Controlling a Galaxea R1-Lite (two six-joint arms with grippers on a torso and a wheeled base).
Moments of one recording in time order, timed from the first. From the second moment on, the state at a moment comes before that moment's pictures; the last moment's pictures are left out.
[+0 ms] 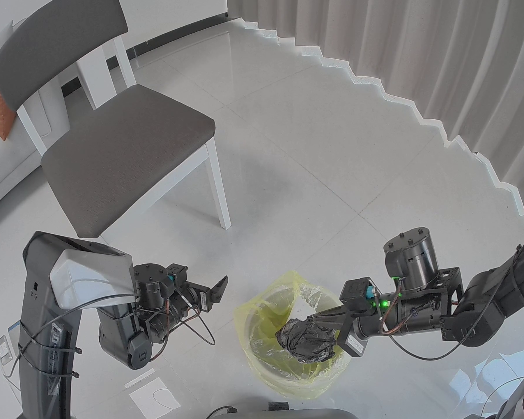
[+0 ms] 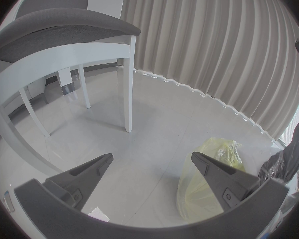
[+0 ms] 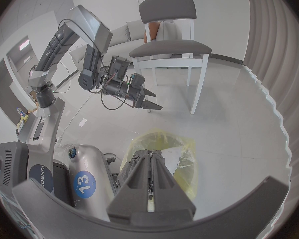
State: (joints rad) left arm -0.37 2.45 -0.63 -1.55 0.00 -0.03; right arm 0.66 1.87 -0.68 -0.50 0.21 -0.40
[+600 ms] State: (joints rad) left arm -0.37 2.45 -0.61 -1.55 0.00 -0.04; right arm 0.56 2.05 -0.76 -0.63 0.21 -0.40
